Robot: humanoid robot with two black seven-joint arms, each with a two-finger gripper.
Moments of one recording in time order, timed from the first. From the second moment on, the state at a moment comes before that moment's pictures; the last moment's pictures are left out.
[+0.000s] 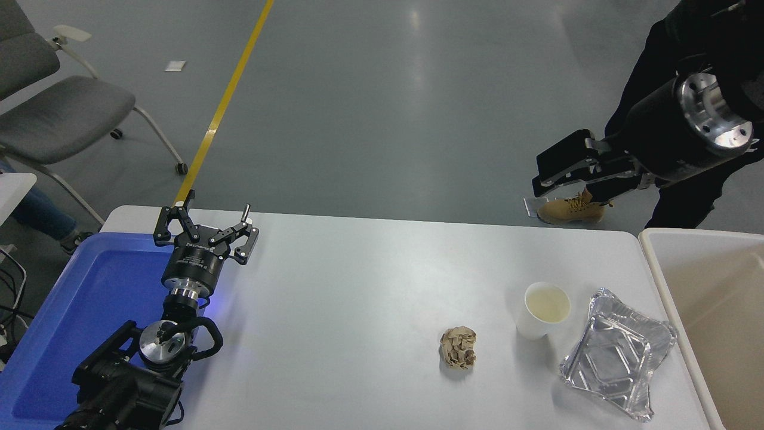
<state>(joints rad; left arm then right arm) -0.46 0.09 -1.19 -0.58 -0.22 -0.66 -0.14 2.53 -0.48 -1.18 1.66 -0.23 0.70 -0.04</state>
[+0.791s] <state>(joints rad) -0.46 0.09 -1.19 -0.58 -0.22 -0.66 -0.14 2.34 -0.46 -1.17 1.51 -0.35 0.74 -0.04</state>
